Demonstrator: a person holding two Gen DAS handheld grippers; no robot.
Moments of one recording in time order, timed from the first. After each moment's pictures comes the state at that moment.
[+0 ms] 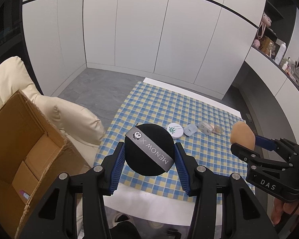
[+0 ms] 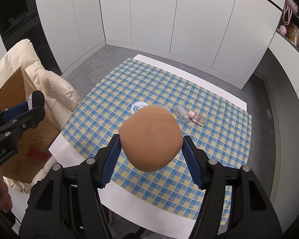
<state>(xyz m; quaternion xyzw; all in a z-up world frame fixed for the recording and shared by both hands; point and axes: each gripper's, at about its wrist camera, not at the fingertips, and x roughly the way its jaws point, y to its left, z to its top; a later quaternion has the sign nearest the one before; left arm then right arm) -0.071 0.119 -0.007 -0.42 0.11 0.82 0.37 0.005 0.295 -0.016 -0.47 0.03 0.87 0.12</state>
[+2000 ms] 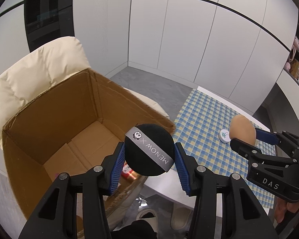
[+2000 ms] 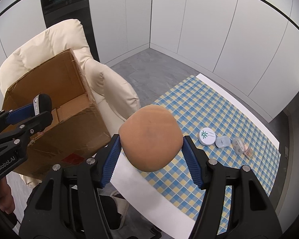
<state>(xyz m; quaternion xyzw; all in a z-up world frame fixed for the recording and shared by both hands) -0.122 -0.020 -0.008 -0.42 0.06 0.87 0.25 -0.054 0.137 -0.014 -0.45 -0.04 0.89 -0.01</state>
